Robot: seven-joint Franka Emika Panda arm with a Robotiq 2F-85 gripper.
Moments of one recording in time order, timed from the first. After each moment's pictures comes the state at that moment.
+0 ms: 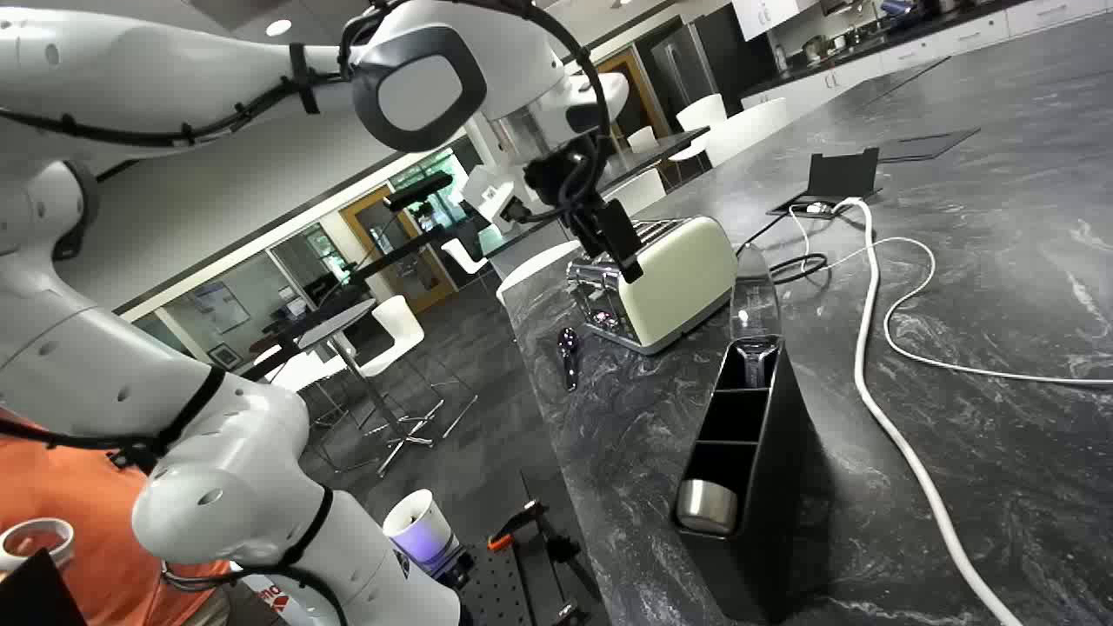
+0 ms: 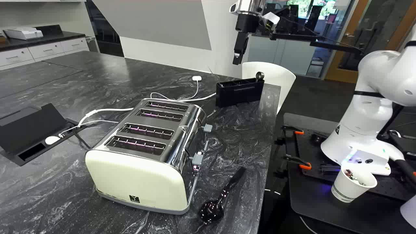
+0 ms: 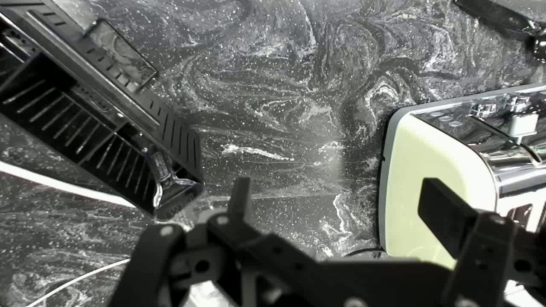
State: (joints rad) arm 0.04 -0.30 -0.21 -2.34 0.24 2.11 -0.29
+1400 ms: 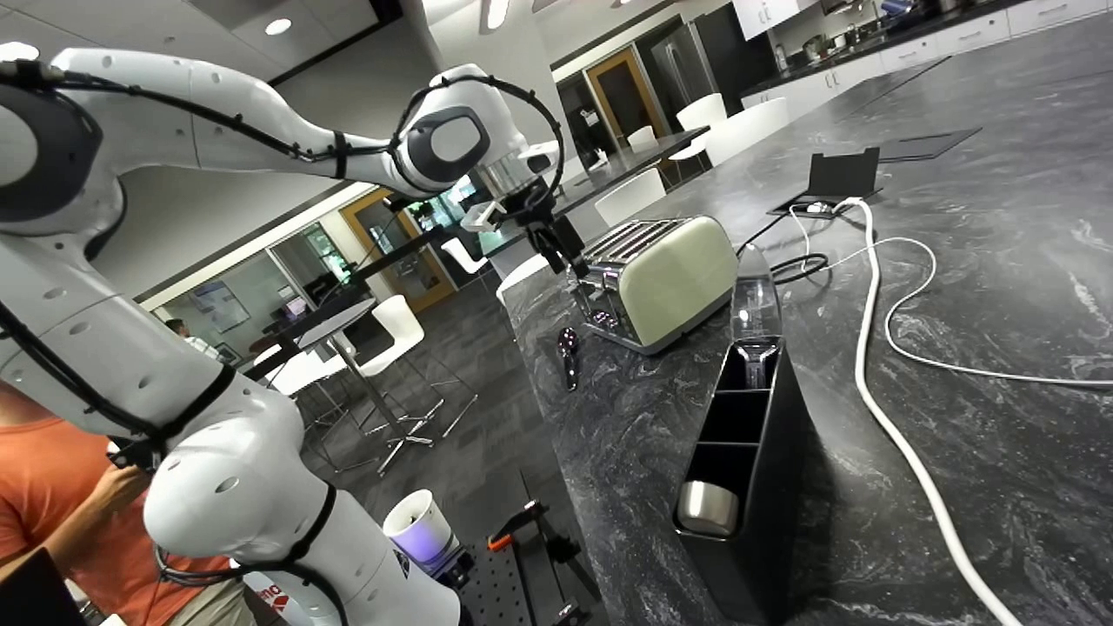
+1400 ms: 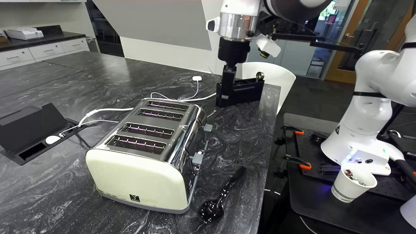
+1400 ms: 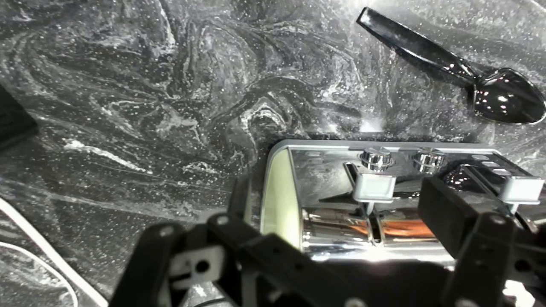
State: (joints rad) arm 0.15 -0.17 0.21 -2.31 0.09 2.22 0.16
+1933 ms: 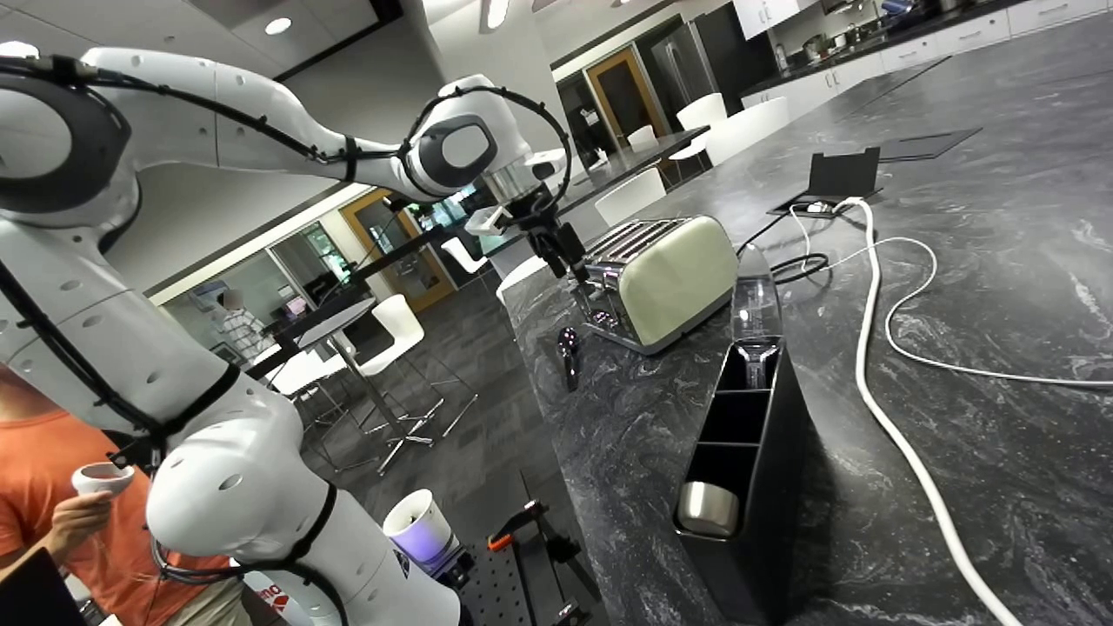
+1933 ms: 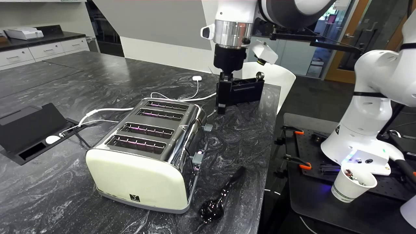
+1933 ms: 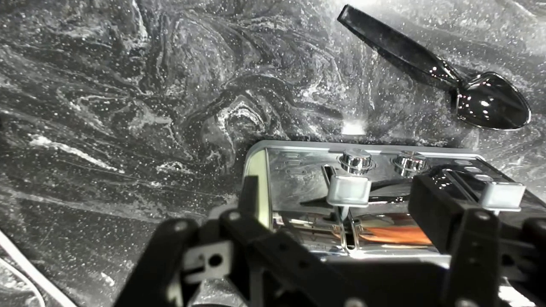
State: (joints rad) arm 0.17 -0.12 0.22 -2.28 0.09 2.24 0.17
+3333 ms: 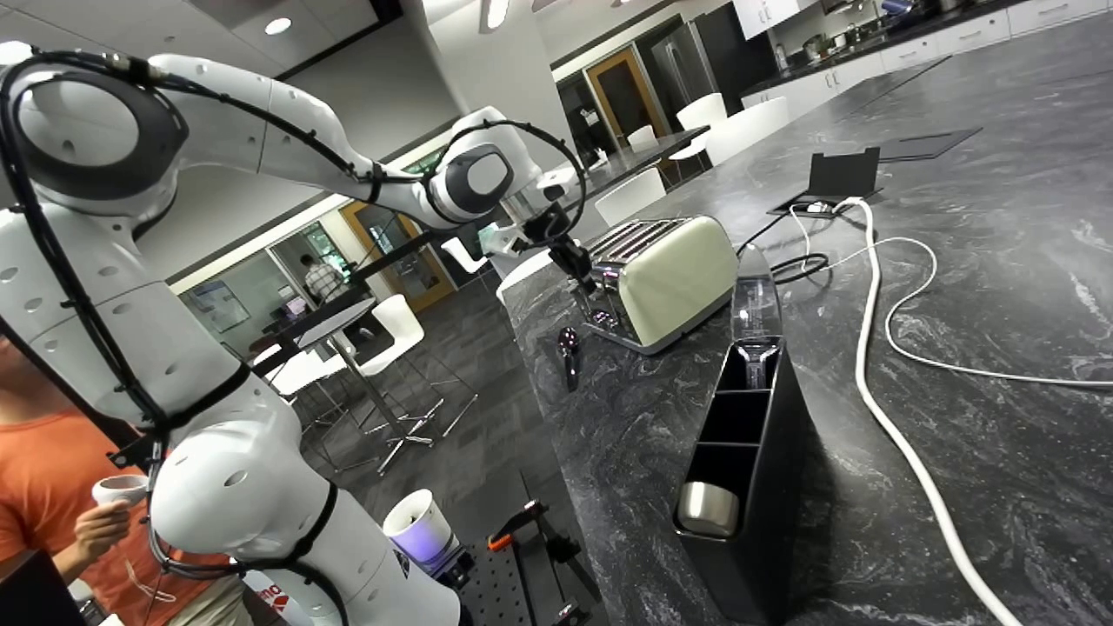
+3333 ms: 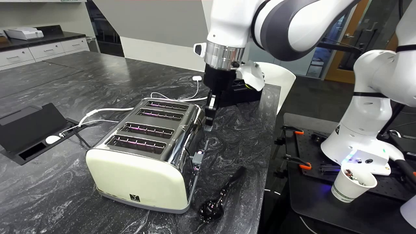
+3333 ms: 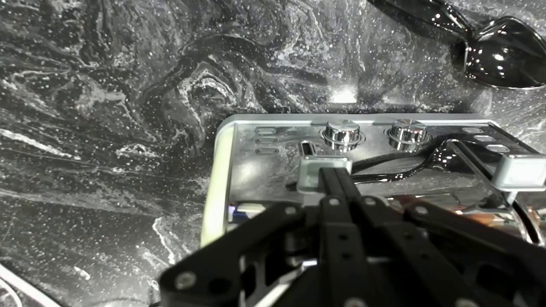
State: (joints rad) arm 0.21 0.00 0.24 -2.28 0.01 2.43 0.32
